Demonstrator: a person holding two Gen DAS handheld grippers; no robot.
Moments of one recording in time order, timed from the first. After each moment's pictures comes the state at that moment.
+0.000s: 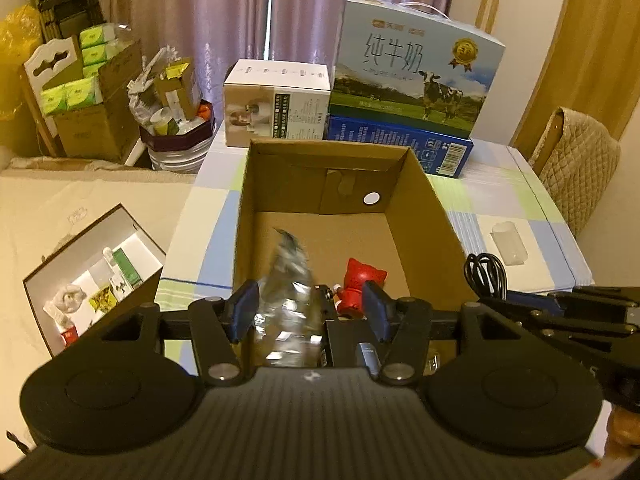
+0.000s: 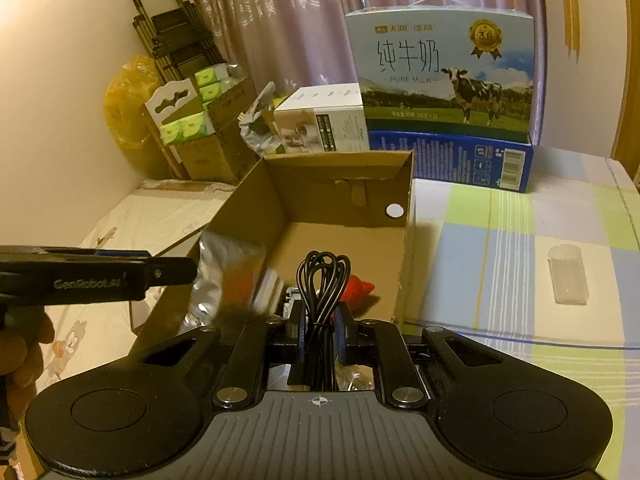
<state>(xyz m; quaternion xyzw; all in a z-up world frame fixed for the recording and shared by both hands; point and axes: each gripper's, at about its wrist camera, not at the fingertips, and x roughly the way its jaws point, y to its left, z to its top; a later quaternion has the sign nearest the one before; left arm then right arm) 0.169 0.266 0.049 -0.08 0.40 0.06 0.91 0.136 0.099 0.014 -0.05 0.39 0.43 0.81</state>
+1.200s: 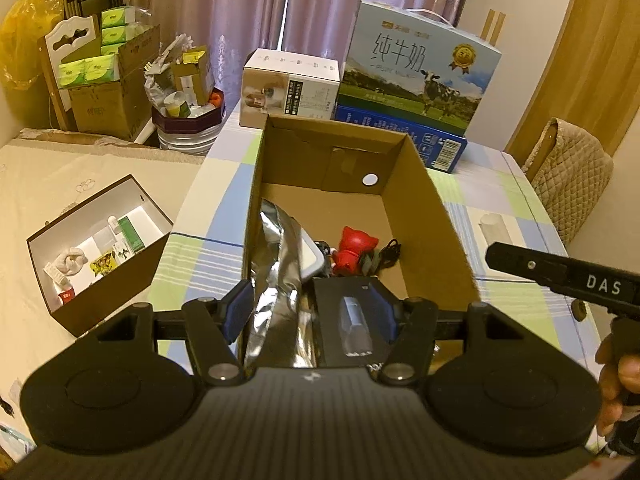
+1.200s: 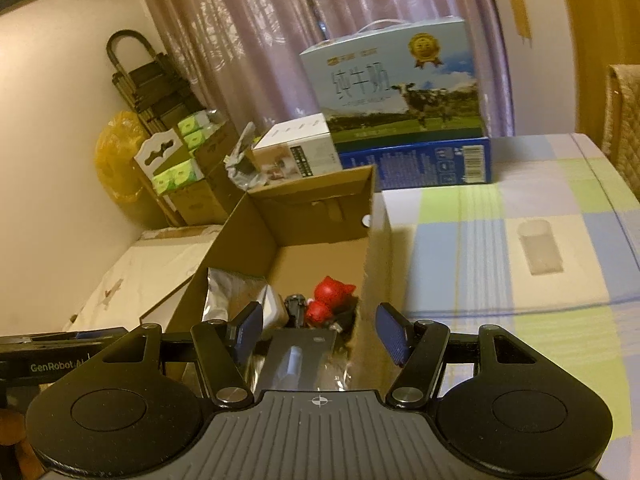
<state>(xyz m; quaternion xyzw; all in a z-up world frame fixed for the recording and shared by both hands) 0.109 0.258 0.049 -0.11 0.39 0.07 0.91 0.117 0.037 0.032 0.03 0.37 0.40 0.84</state>
